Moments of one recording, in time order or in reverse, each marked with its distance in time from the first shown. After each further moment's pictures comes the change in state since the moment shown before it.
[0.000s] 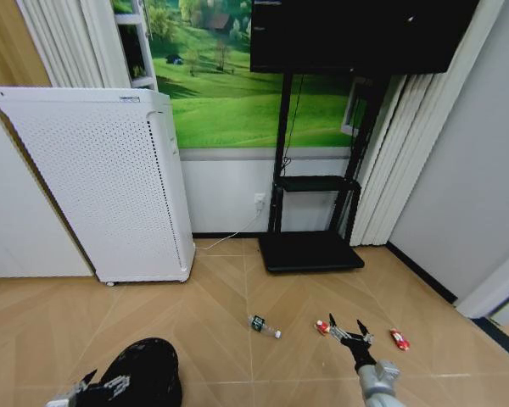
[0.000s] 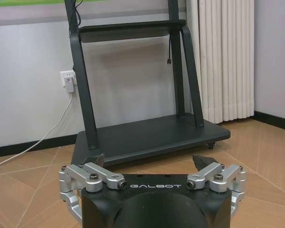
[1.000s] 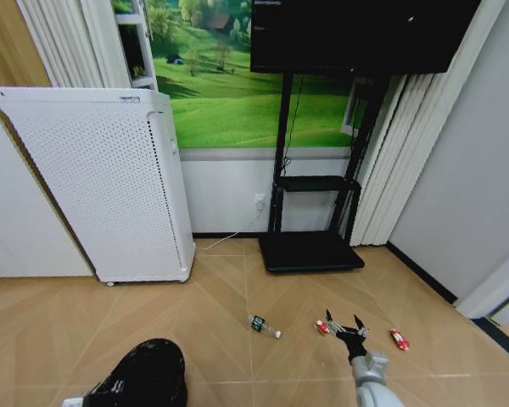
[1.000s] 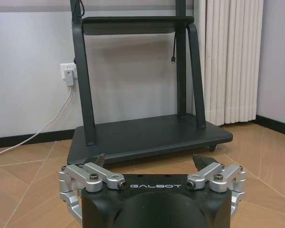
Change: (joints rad) left arm -0.067 0.005 0.043 0.040 0.045 0.017 0.004; right arm 0.083 0.017 -0.017 -0.065 -0.086 -0.013 0.014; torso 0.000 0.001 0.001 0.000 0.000
